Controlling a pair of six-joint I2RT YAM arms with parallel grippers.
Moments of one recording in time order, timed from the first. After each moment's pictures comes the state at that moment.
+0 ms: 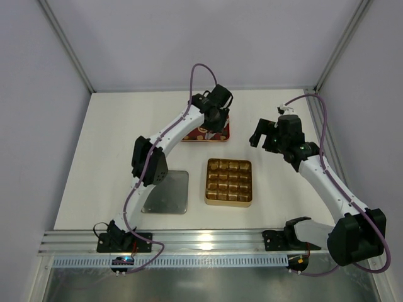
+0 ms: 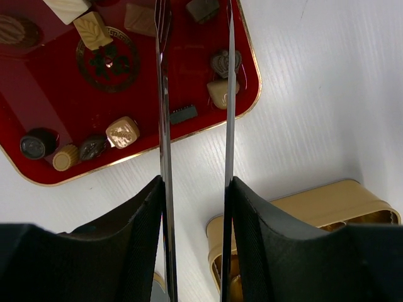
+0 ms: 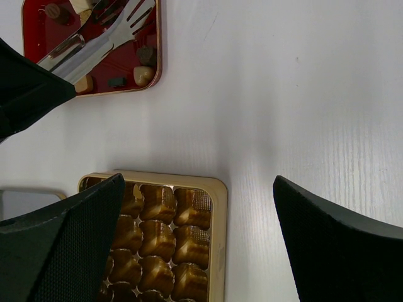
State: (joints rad) left arm -0.71 2.34 2.34 -1.02 -0.12 -0.30; right arm 0.23 1.17 0.92 -0.41 0.01 0.44
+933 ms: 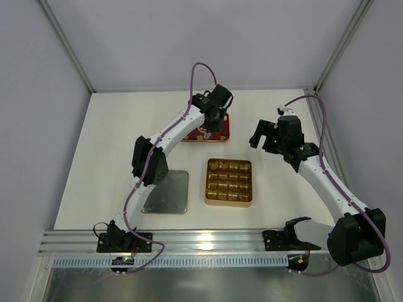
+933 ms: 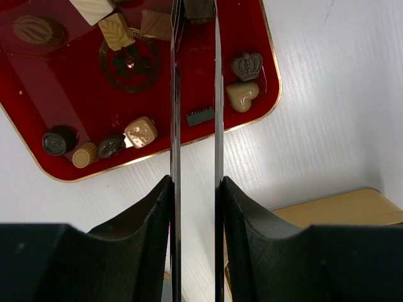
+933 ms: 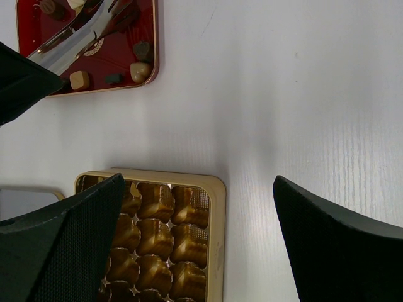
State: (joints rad) left arm -0.71 2.35 2.34 -1.03 -0.18 -0.29; right arm 0.23 1.17 0.90 -0.40 0.01 0.44
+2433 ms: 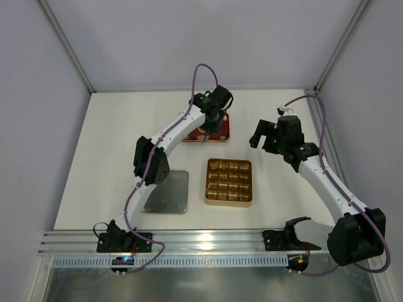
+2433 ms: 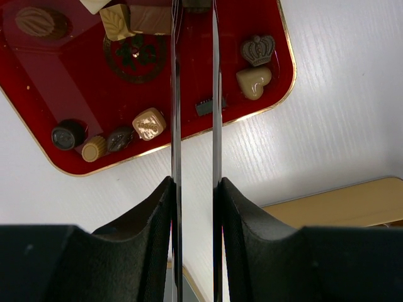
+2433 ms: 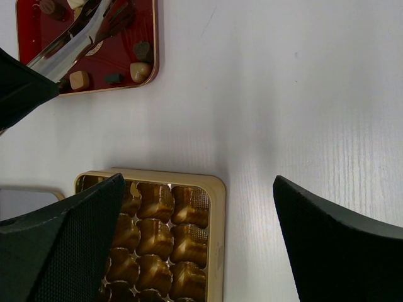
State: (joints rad) left arm -0.71 2.38 2.39 -1.10 -0.19 -0.23; right arm 0.23 1.17 0.90 -0.40 0.01 0.44
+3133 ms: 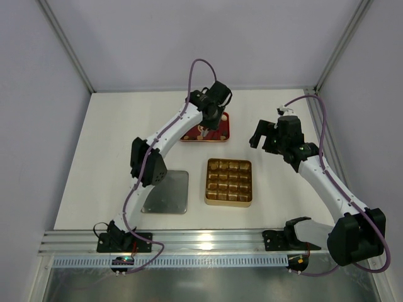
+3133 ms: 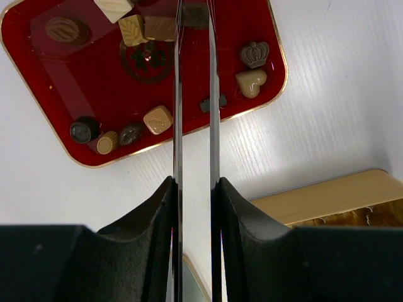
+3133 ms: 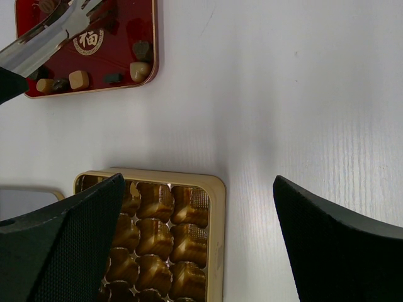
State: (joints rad) left arm -0.71 2.33 2.39 -1.11 -0.20 -0.23; right arm 0.23 1.17 0.90 -0.40 0.01 0.44
